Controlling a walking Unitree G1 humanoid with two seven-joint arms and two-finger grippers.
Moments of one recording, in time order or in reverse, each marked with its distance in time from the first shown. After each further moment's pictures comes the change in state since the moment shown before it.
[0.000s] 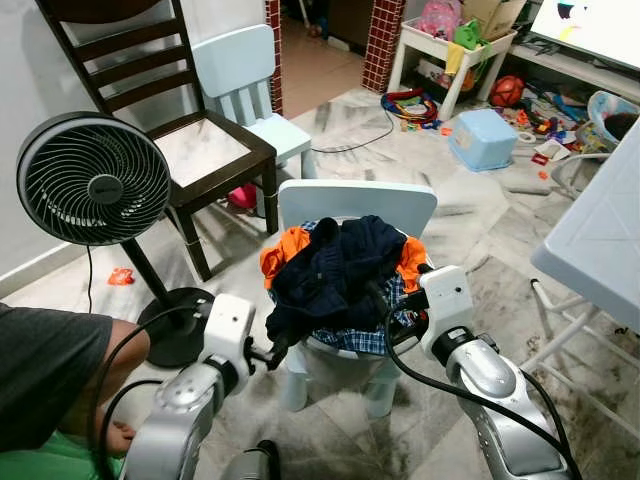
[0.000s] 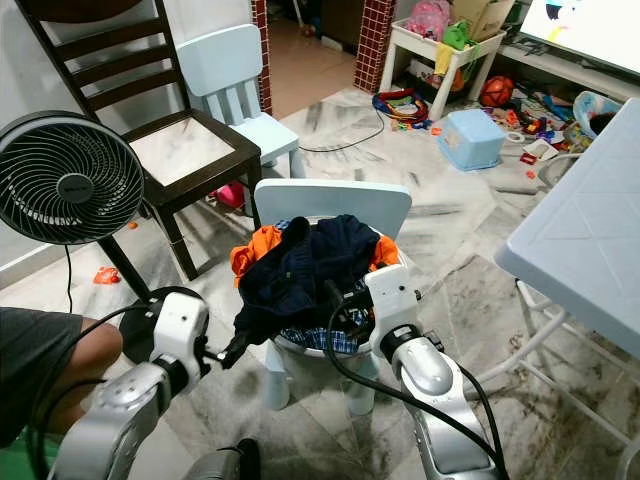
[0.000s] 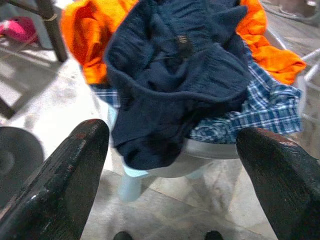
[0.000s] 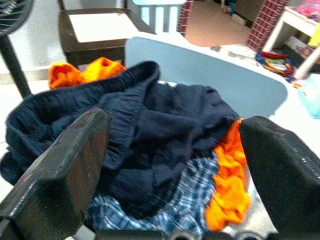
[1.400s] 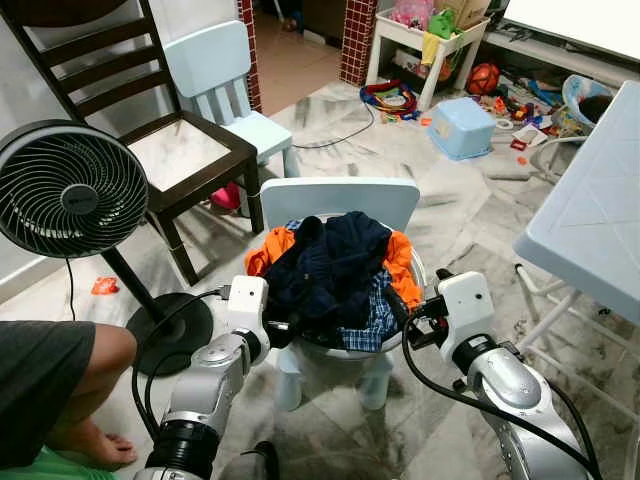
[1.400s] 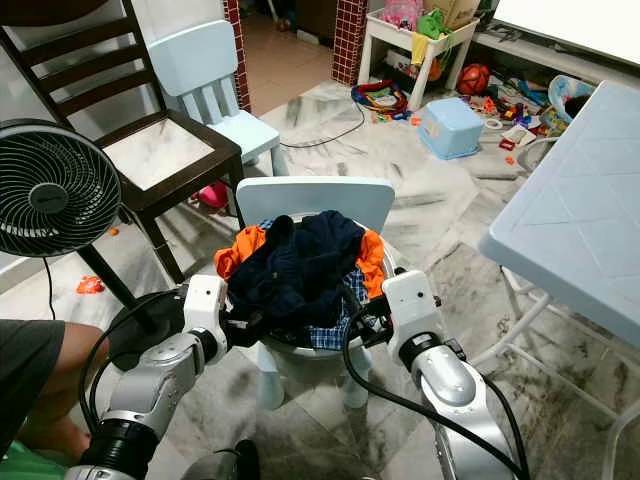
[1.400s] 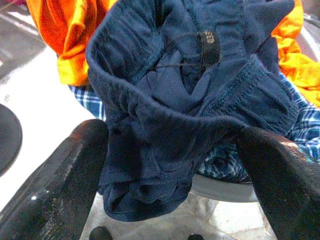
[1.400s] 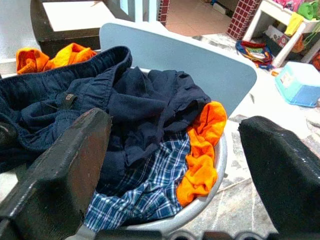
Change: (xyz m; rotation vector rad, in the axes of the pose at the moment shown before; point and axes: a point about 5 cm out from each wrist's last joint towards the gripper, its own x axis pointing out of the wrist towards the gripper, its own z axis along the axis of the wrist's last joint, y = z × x) left arm 0.052 0.009 -0.005 -0.151 0.057 0.078; right arm -0.014 -0.009 0.001 -0.028 0.020 -0.021
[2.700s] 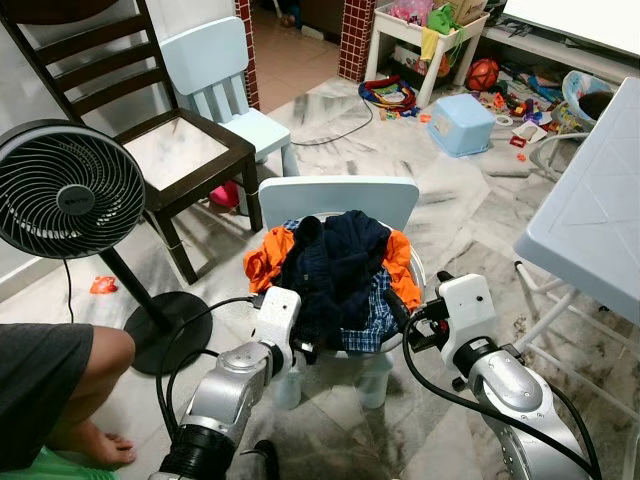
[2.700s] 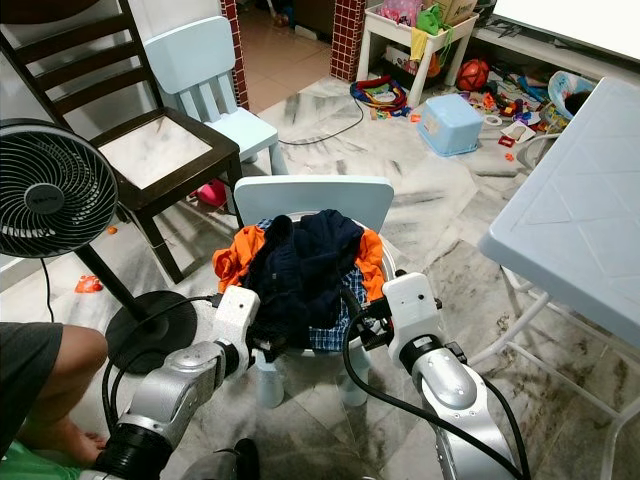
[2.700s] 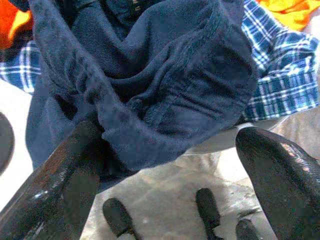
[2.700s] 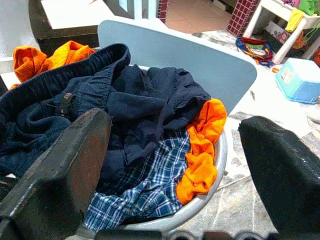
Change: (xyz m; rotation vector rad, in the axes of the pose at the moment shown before) left arm -0.002 -0.029 -0.014 0.180 0.147 -0.096; right arm -0.002 0.001 0.001 0.002 0.000 -0.001
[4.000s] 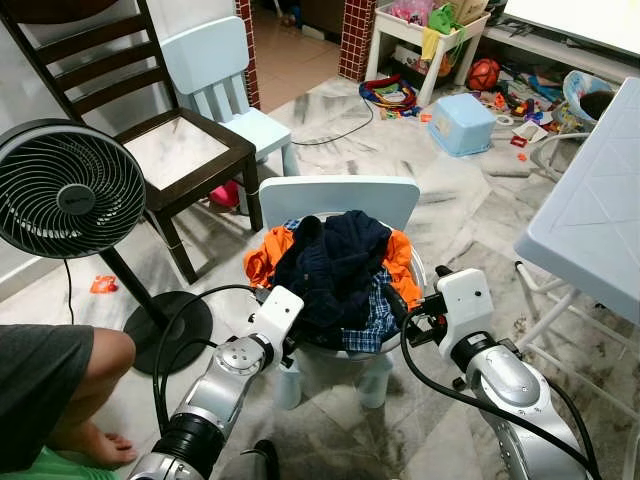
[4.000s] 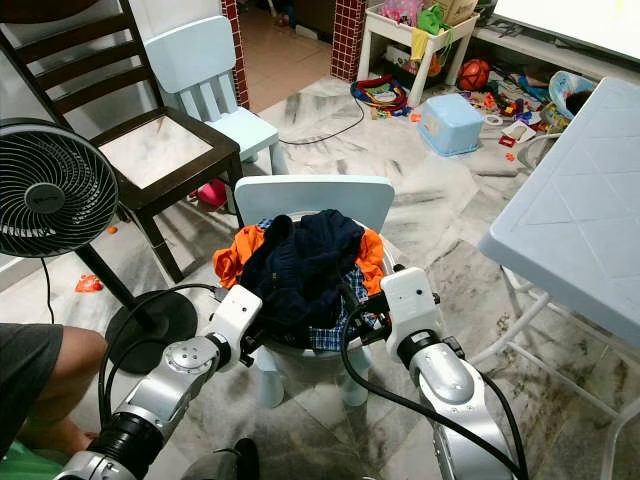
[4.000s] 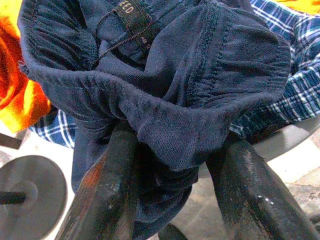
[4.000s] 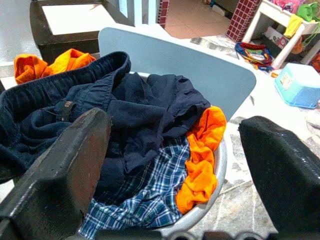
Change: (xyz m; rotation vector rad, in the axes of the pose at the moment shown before) left arm 0.009 0.016 0.003 0.283 -0.076 0.032; right arm 0.003 0.000 0.005 -0.003 -0.019 0.000
